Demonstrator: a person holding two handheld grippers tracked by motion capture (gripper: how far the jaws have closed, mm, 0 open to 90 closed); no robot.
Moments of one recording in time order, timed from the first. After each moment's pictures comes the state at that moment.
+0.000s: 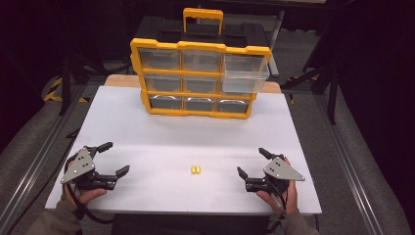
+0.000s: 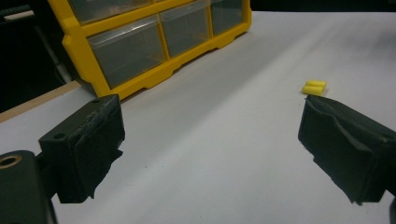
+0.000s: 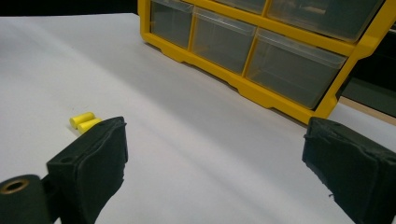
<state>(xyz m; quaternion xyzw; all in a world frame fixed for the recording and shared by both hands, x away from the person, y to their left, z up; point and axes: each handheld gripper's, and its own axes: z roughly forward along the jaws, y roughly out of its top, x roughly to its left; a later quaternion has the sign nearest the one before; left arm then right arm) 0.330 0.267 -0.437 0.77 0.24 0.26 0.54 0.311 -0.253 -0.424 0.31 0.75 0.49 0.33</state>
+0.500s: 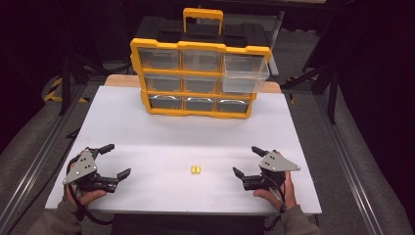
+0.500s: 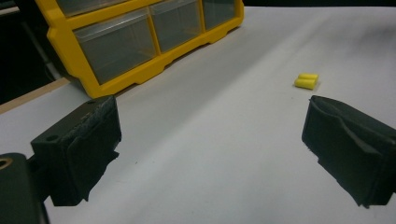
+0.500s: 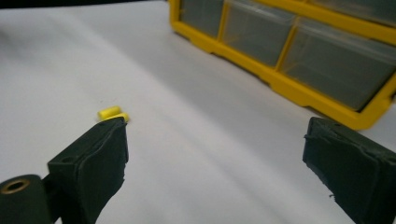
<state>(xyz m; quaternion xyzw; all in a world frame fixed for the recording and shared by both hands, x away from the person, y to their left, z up) 0.328 0.266 -0.442 0.77 0.23 0.25 0.54 0.329 -0.246 -0.419 0.28 0.79 0.48 0.27</state>
